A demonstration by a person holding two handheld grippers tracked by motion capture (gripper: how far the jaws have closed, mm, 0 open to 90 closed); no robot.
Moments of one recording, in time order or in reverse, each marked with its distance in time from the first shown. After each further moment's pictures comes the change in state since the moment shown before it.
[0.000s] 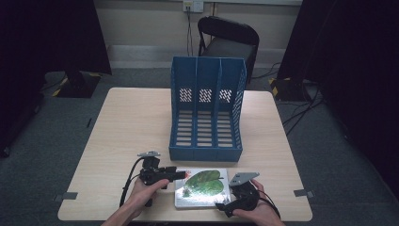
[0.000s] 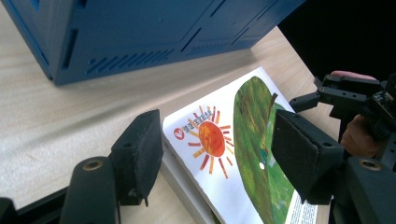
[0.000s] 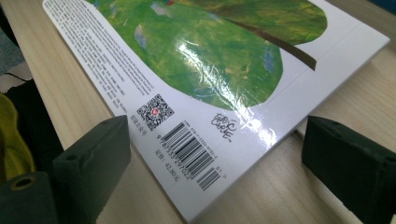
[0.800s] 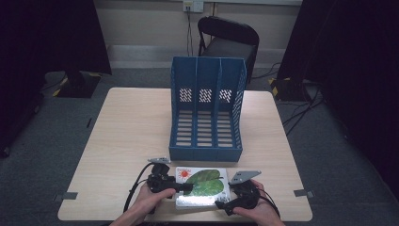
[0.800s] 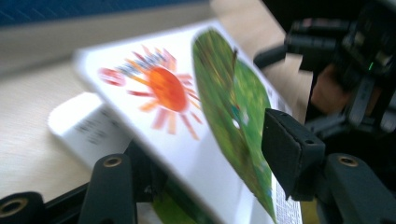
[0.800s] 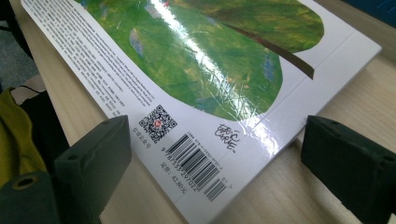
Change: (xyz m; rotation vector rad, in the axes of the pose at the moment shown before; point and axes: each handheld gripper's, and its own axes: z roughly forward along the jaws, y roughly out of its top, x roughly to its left) left arm -0.026 -0.011 0.018 0.147 -0.112 0.089; right arm -0.002 0.003 -0.003 -0.031 0.027 0.018
